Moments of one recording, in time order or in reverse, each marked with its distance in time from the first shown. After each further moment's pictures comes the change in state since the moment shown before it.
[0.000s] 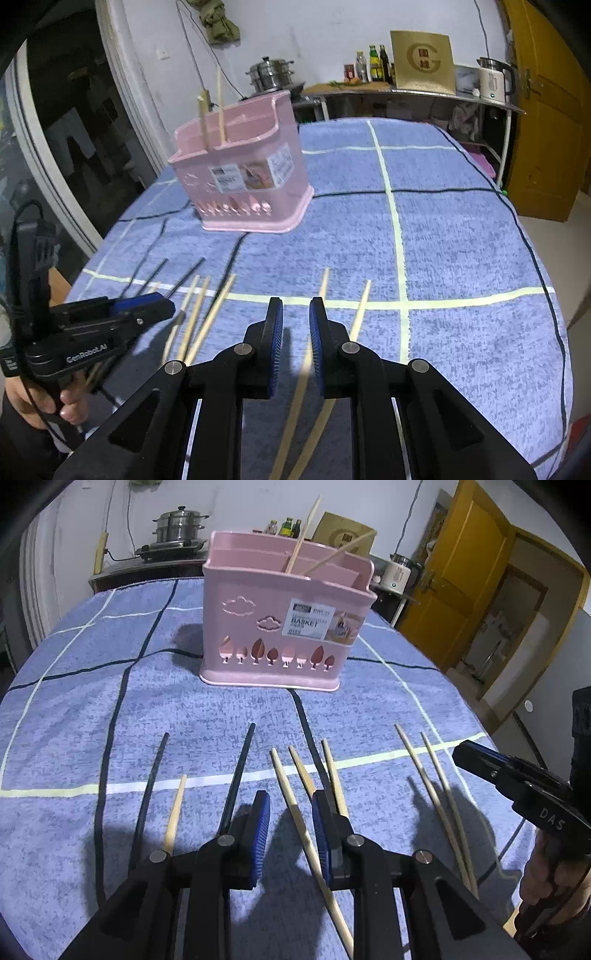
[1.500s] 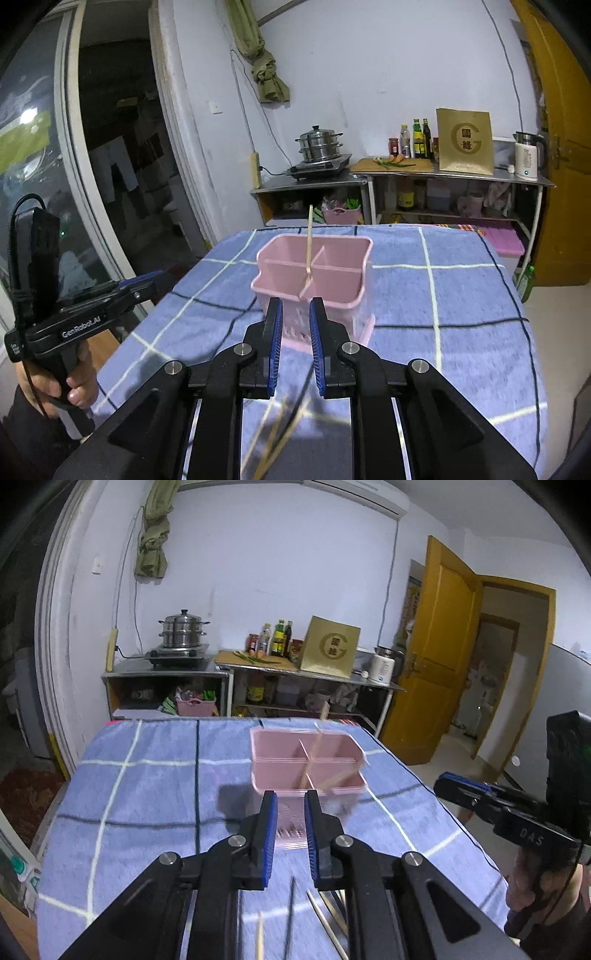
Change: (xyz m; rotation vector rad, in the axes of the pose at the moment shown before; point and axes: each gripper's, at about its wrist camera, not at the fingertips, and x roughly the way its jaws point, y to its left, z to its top) left arm -0.133 0.022 0.079 0.075 -0.376 -0.013; right arm -0.062 0.059 0.086 -0.107 -0.254 0.123
